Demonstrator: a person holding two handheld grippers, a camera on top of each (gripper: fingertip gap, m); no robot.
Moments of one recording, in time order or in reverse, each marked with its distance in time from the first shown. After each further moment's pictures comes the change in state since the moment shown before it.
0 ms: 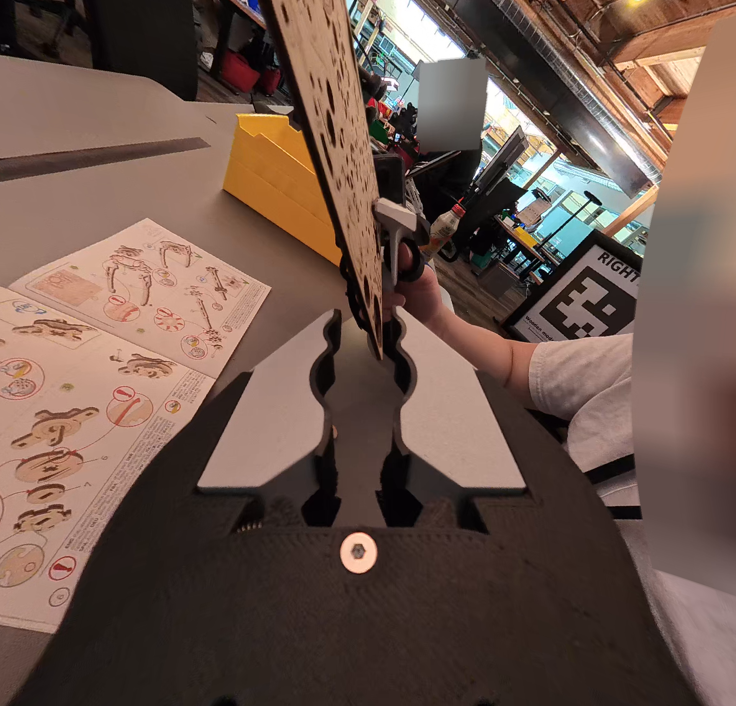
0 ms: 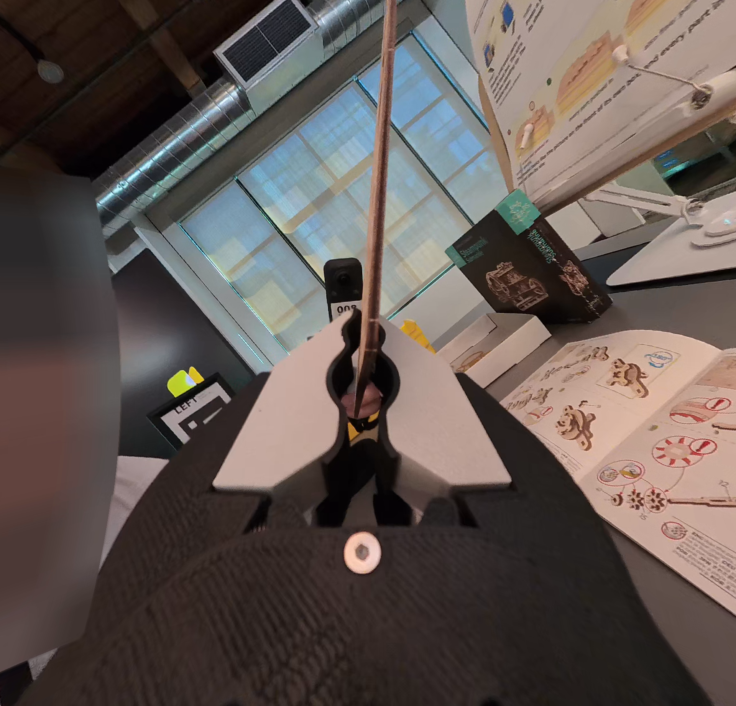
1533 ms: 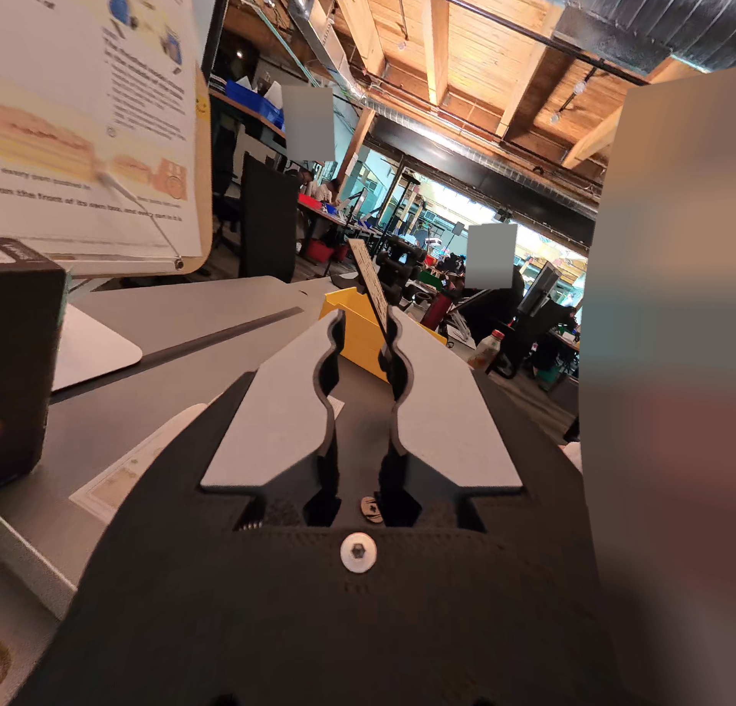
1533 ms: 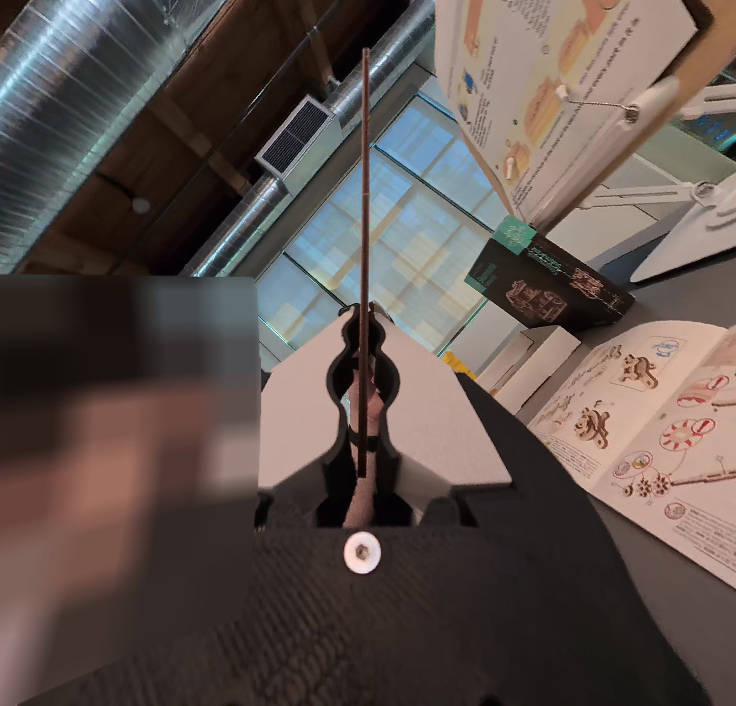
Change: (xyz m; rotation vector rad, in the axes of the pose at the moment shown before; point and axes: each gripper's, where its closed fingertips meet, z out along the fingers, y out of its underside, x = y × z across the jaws) left arm -0.002 -0.096 -0.104 0.393 -0.137 0.154; right arm 0.015 -0.033 -0.027 0.134 -0.062 0.231
